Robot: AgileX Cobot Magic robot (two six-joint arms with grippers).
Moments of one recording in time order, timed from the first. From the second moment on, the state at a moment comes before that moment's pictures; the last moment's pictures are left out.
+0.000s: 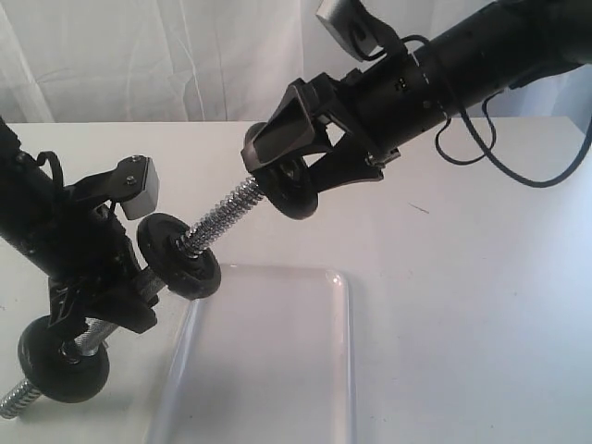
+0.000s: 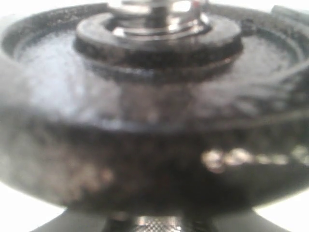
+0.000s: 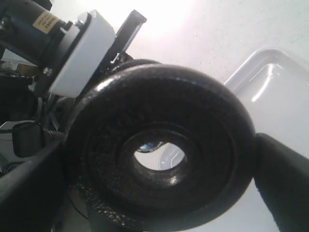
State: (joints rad) left arm -0.28 1.59 -1.00 -0.65 1.03 1.44; right arm 0.29 1.75 -1.38 1.05 1.21 -0.72
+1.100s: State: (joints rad) left arm -0.34 1.59 -1.00 -0.63 1.02 1.46; right arm 0.31 1.75 -1.34 1.09 1.19 -0.74
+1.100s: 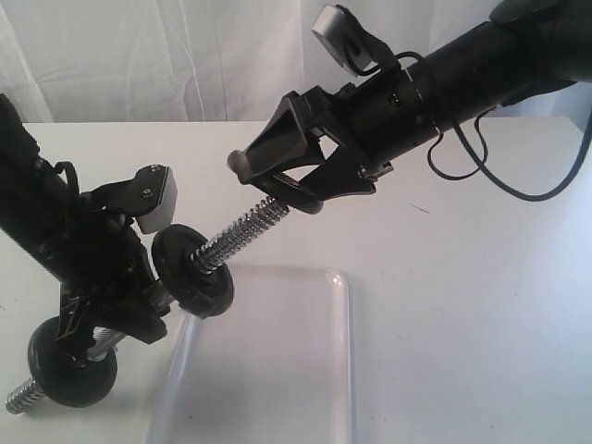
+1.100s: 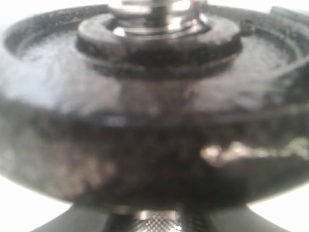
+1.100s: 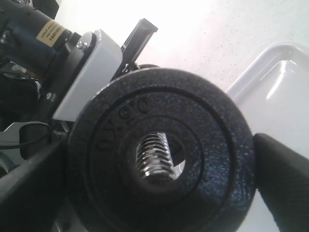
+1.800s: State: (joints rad) left arm -0.35 1.55 -0.99 -0.59 0.96 1.41; right arm 0.32 1.74 -1.34 1.09 1.20 -0.79
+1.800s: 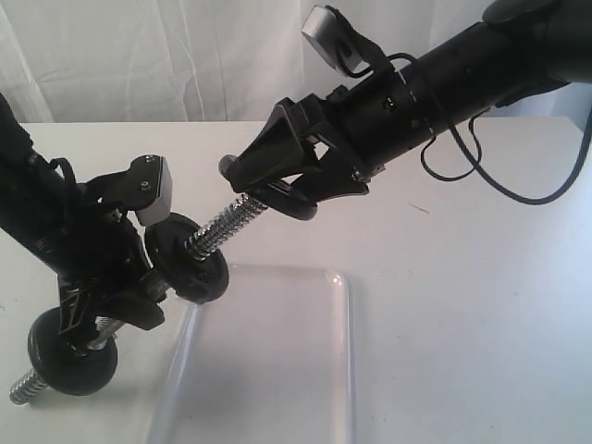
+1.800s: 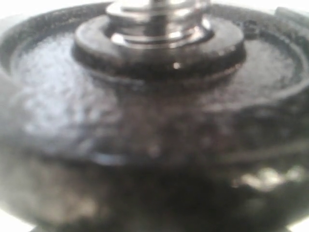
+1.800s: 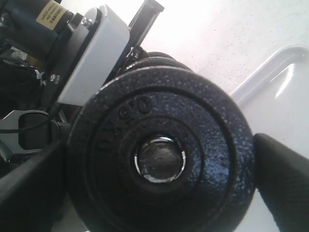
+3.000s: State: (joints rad) left arm -0.35 1.52 -0.99 -0.86 0.80 1.55; right arm 0.33 1.73 -1.37 1.20 1.14 -0.93
